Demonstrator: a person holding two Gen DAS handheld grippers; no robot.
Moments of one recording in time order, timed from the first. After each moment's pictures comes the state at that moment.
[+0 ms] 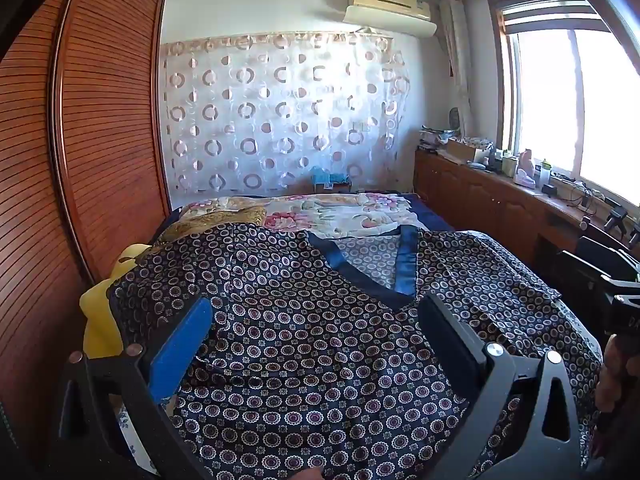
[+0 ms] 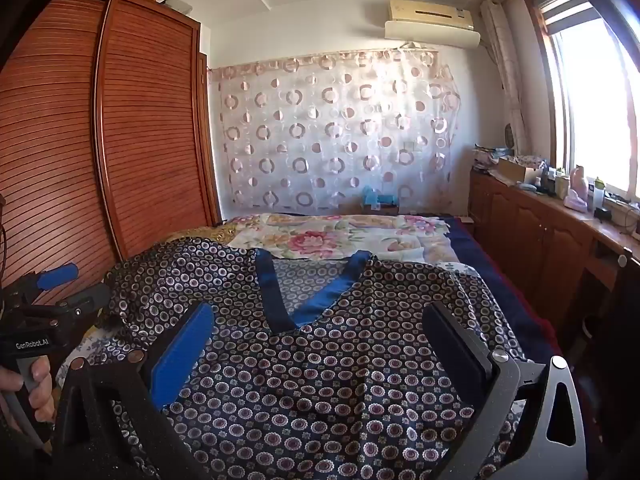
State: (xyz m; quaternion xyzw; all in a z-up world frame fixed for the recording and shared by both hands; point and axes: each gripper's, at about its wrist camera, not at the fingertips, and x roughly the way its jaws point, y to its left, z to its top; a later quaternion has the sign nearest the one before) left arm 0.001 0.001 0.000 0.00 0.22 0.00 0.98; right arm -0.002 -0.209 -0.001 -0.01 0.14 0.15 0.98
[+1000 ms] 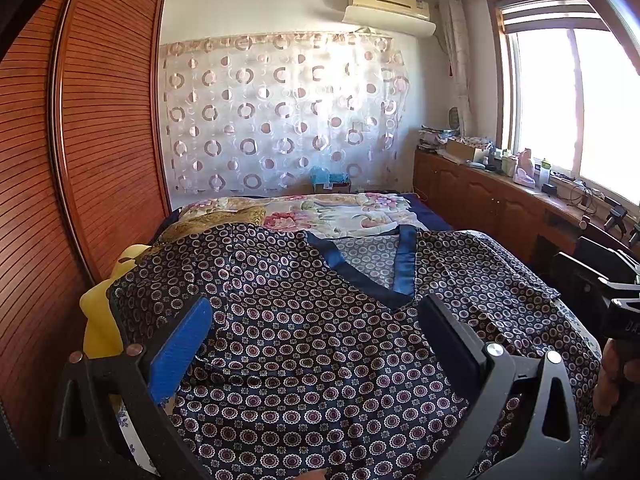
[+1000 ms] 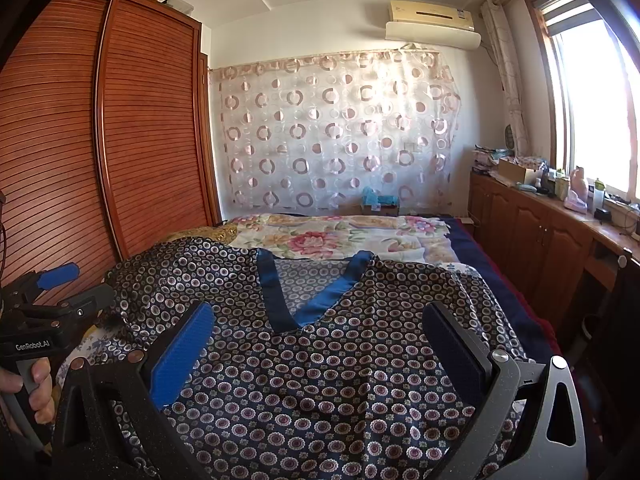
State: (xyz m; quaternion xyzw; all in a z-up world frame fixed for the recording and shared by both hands) left arm -0.003 0.003 -0.002 0.00 0.21 0.00 0.98; right arm -0.003 -0.208 0.000 -0.01 0.14 0.15 0.98
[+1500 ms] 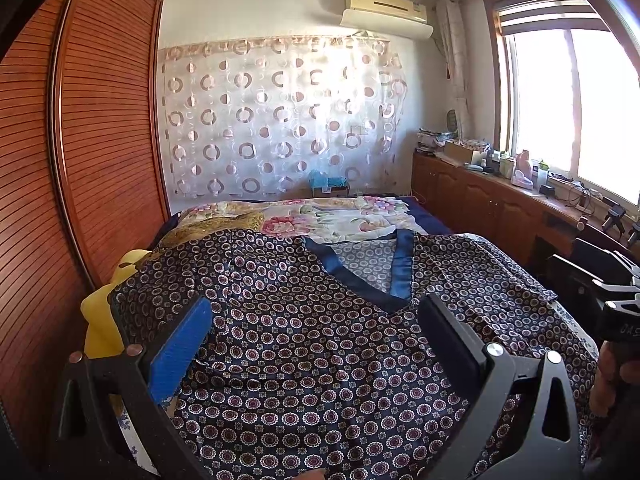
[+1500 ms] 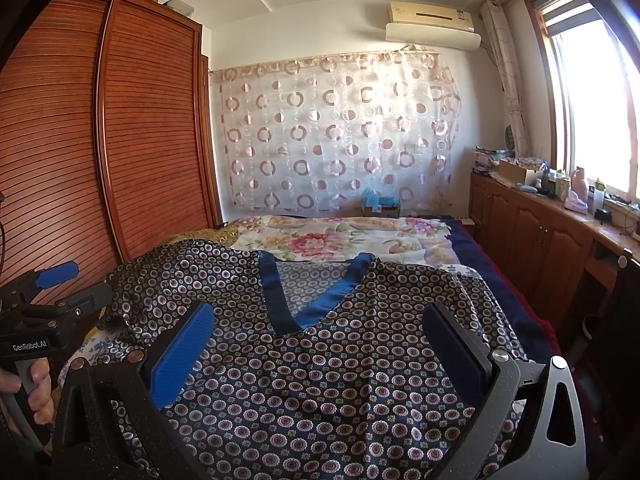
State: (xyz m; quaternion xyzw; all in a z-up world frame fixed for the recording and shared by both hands) left arm -0.006 -0.002 0.009 0.00 0.21 -0.01 0.98; right arm -0.003 -0.208 0.001 0.00 0.13 0.16 0.98
